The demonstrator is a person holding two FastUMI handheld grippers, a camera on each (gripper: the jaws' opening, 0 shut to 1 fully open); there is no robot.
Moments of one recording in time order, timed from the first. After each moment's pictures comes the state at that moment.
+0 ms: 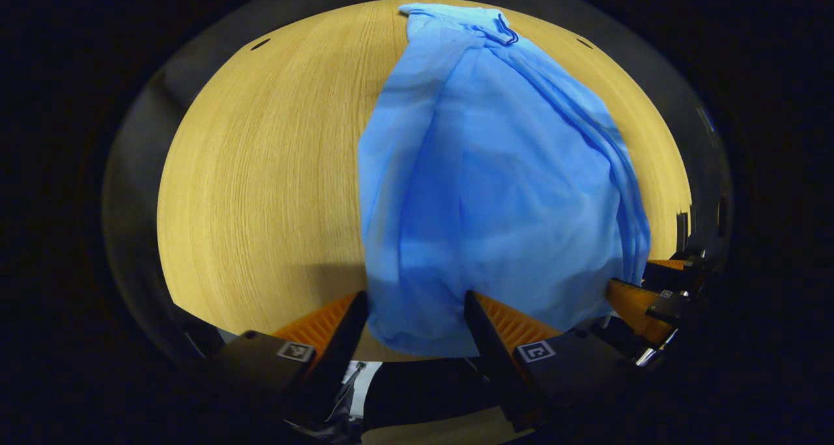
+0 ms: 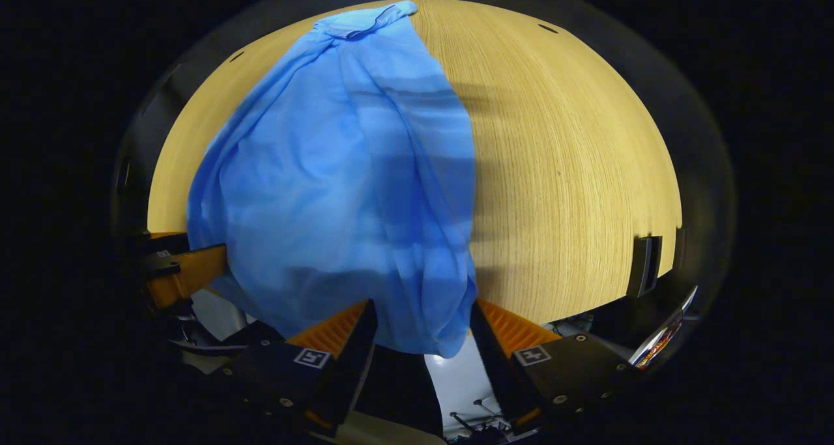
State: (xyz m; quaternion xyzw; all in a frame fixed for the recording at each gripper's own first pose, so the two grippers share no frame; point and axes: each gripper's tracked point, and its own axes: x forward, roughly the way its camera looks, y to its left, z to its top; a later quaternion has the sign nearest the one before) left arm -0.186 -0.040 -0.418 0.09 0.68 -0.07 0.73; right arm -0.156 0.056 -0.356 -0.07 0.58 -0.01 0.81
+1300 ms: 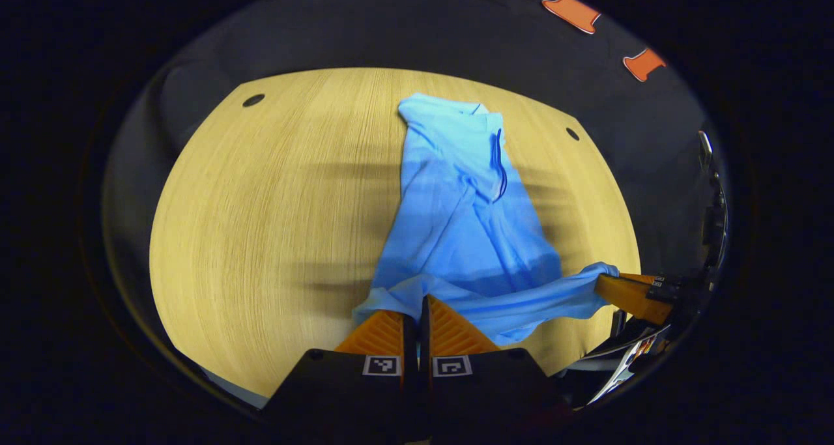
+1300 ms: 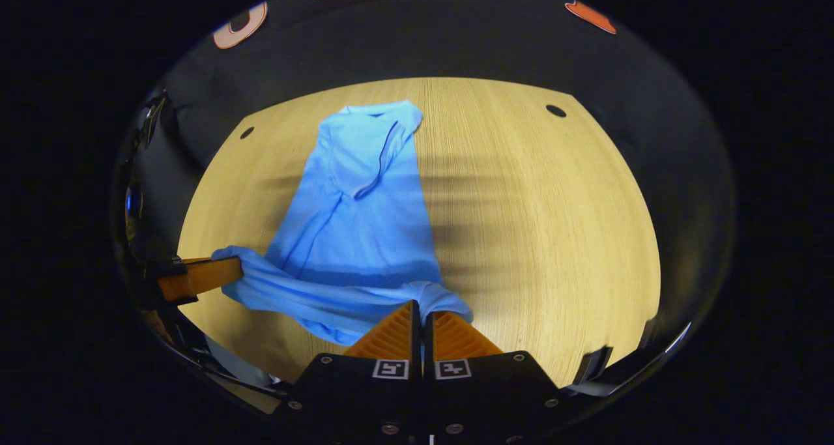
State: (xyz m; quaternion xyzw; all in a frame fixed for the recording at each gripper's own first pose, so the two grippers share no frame) left arm 0.005 -0.096 -0.341 0.00 0.55 -0.13 0.82; right arm 0.018 0.083 -0.212 -0.06 0.42 0.03 0.91
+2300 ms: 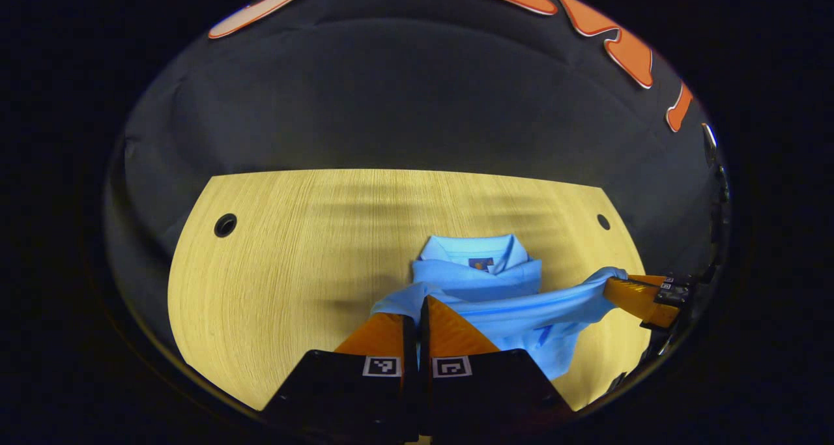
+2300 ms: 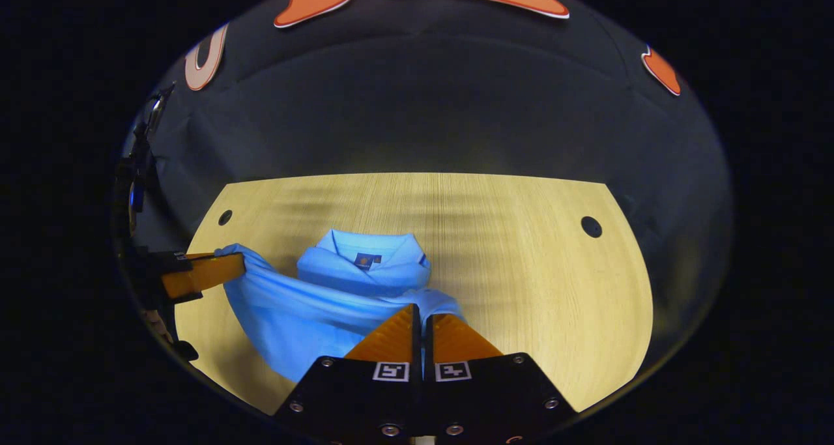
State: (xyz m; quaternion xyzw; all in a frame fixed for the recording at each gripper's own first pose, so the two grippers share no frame) left arm 0.282 -0.117 -0.326 0.03 0.46 -0.12 0.88; right arm 0.250 0.123 -0.145 -0.07 0.33 0.04 0.94
